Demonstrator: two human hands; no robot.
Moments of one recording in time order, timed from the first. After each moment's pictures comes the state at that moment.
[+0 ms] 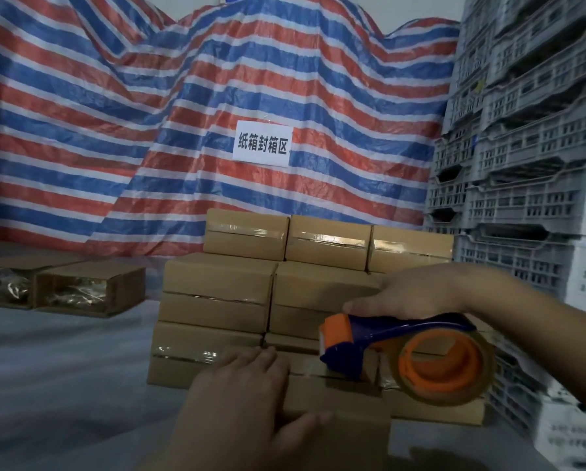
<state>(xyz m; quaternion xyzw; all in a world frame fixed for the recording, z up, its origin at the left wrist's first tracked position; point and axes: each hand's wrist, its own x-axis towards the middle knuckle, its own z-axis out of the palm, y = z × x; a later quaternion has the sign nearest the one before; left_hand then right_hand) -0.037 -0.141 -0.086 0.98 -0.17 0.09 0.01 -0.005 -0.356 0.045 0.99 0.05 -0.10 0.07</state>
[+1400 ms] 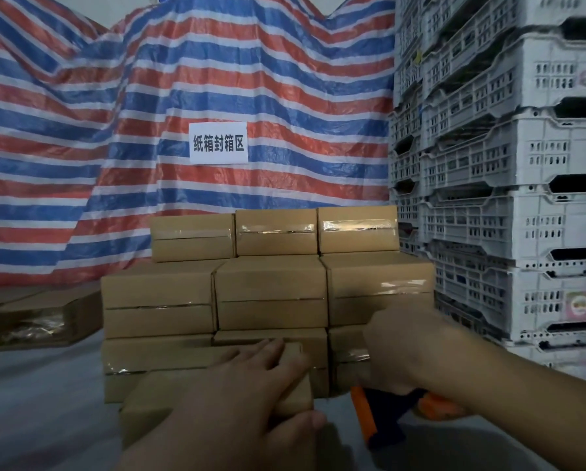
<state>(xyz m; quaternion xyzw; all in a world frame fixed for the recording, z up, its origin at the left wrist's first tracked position) -0.038 -0.200 -0.081 0.95 -0.29 0.07 -0.03 -0.034 -0.405 -0.046 0.96 0.01 0.02 0.28</state>
